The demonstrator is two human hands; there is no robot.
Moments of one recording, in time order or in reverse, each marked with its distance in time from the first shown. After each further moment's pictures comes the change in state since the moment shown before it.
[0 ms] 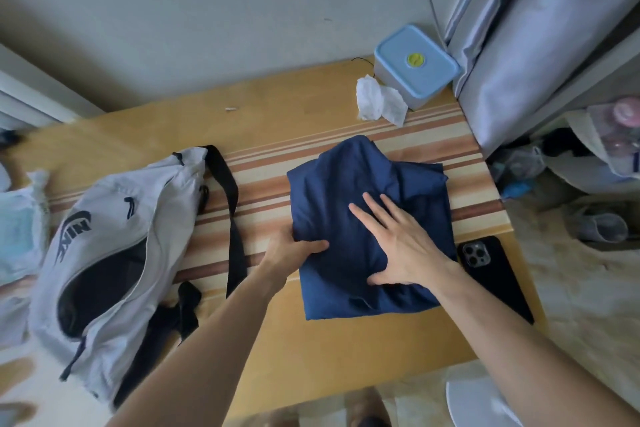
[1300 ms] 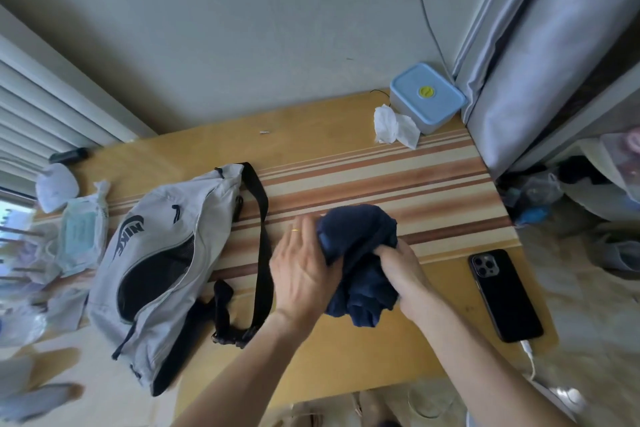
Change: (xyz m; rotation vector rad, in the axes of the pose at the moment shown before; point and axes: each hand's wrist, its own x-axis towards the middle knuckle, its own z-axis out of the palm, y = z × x) left_hand -0.115 0.019 0.013 0.764 0.781 0.835; right_hand -0.043 -0.109 -0.062 1.538 0.116 0.766
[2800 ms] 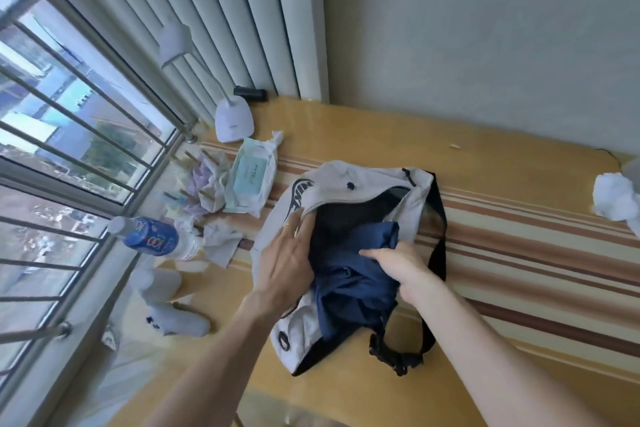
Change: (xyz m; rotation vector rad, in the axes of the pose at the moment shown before) left_hand 0.009 -0.357 -0.143 0.096 -0.351 -0.338; right_hand 0.055 0.017 0.359 -0.503 -0.150 0.081
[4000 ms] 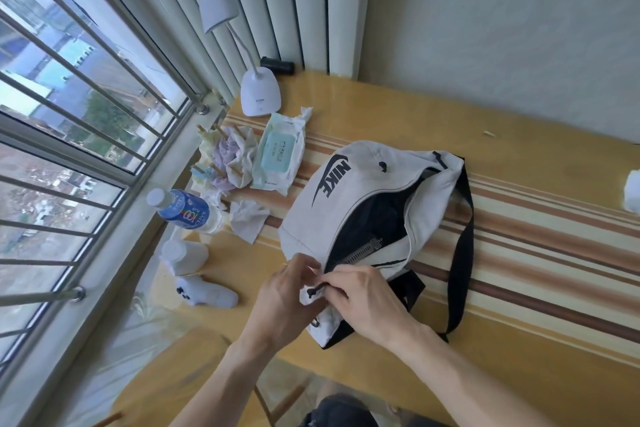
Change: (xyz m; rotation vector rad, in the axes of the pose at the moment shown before) left_hand -0.099 -0.061 0.003 -0.439 -0.043 -0.007; right_hand -0.090 0.033 0.084 -0.754 -0.236 -1.048
